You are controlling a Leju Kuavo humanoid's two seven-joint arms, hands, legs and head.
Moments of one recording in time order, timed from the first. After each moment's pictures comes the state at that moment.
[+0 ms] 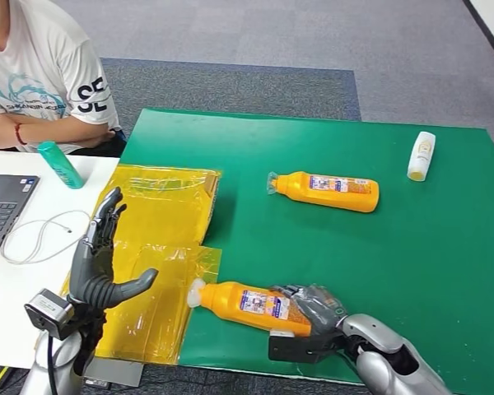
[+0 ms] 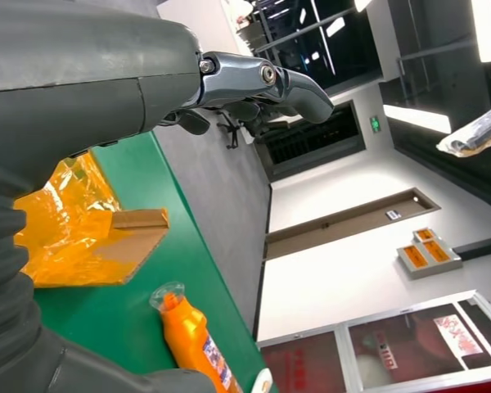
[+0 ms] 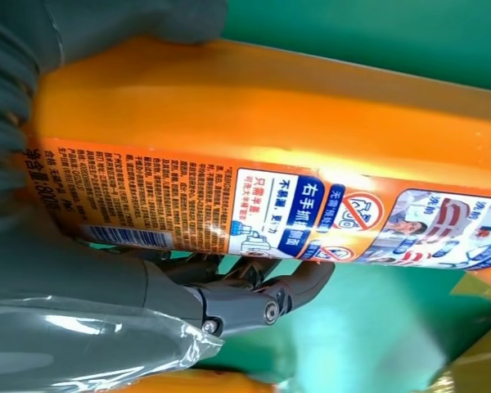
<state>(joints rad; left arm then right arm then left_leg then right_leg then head) 0.04 -0.03 -0.06 -1.70 -0.28 -0.27 -0.69 -0.16 -0.28 0.68 -1.47 0.66 0.14 -0.03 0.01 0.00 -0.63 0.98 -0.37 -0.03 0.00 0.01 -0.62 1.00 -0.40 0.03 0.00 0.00</state>
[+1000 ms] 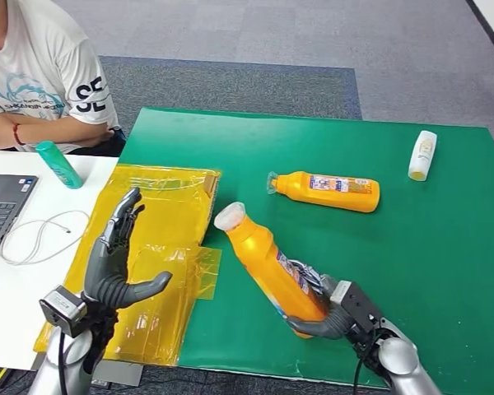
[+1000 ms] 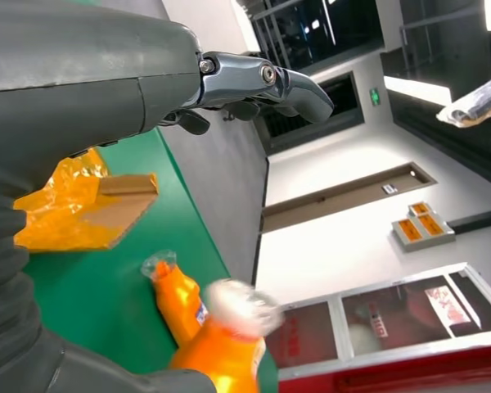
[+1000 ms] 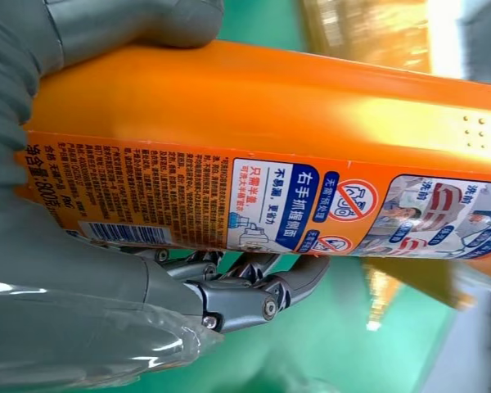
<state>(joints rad) 0.02 -0.03 -0.14 -1.68 -0.25 -0.30 -0.67 -0.07 -0.10 0.32 -1.34 0.02 0.32 -0.33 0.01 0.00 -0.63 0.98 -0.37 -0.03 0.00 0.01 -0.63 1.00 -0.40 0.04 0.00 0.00</state>
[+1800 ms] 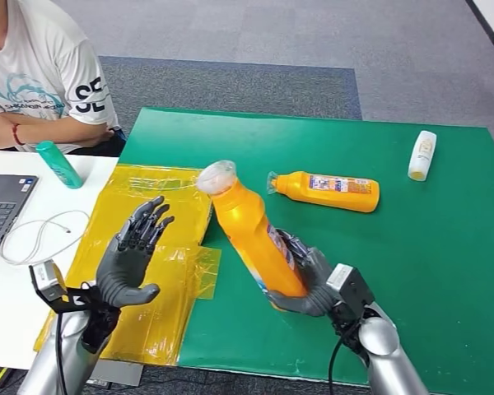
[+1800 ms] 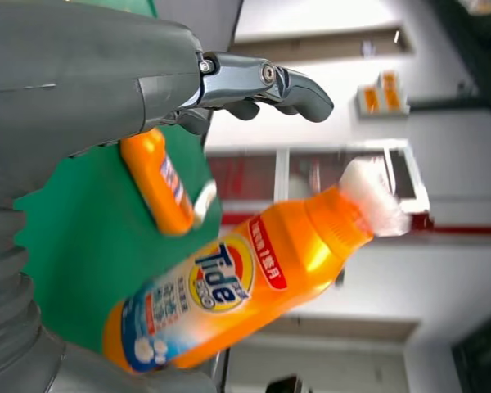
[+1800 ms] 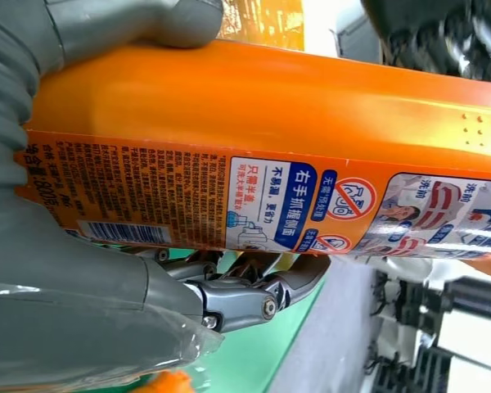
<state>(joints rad) -0.12 0.04 -0.16 -1.43 0.09 -0.76 -0.69 -0.14 0.03 0.31 -1.39 0.06 0.34 -0.42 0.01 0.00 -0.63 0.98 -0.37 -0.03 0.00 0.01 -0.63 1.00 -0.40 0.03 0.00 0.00</state>
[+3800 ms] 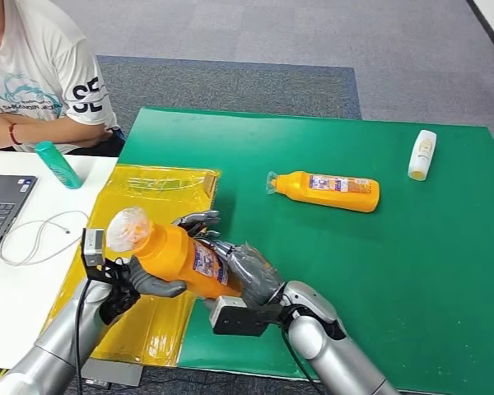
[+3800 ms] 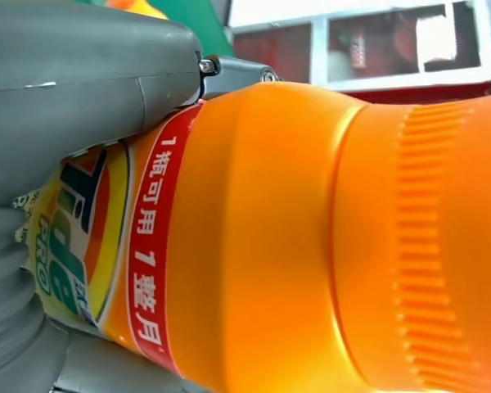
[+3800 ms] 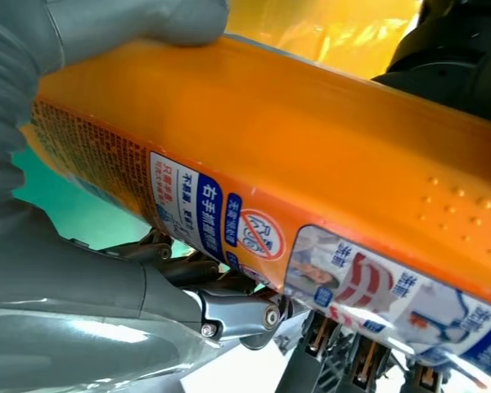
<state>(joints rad) -0.33 0.13 -0.44 -1.23 0.21 -0.87 -0.63 -0.29 0.12 0.65 -1.30 0.57 -0.02 -0.35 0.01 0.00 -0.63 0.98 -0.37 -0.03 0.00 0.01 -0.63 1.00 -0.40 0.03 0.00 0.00</state>
